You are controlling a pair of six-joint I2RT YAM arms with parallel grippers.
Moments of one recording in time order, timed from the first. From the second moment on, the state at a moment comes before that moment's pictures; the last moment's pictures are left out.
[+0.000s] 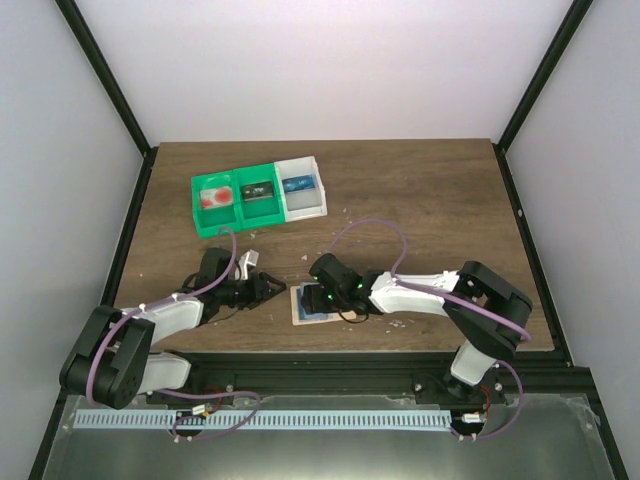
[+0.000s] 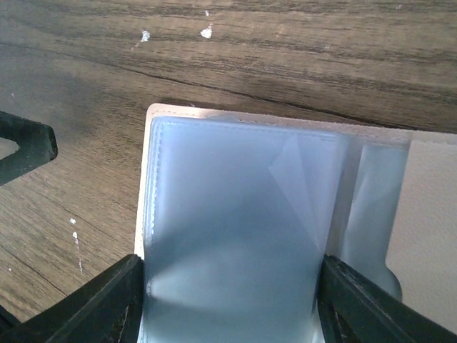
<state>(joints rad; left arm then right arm) -0.34 1.29 0.32 0.18 0.70 -0.76 0.99 1.65 0.84 -0.17 -0.04 0.83</state>
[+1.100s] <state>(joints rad) -0.35 1.29 0.32 0.19 0.71 -0.76 0.99 1.64 0.83 -0.13 -0.06 0.85</state>
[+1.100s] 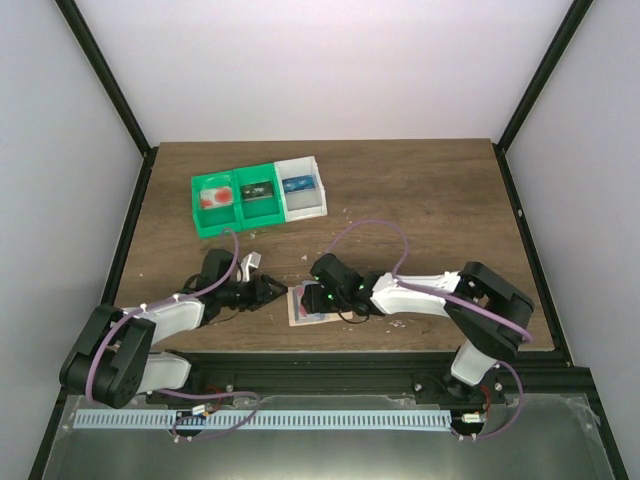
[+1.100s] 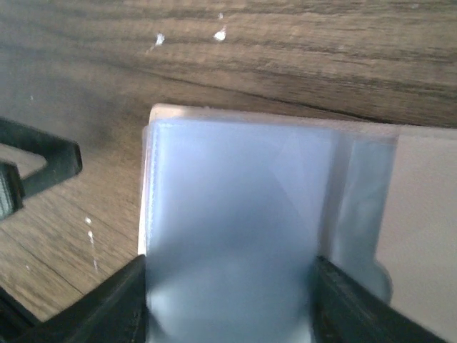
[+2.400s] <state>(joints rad) -0.40 1.32 0.32 0.26 0.75 -0.82 0.99 1.41 0.84 -0.41 0.17 0.83</state>
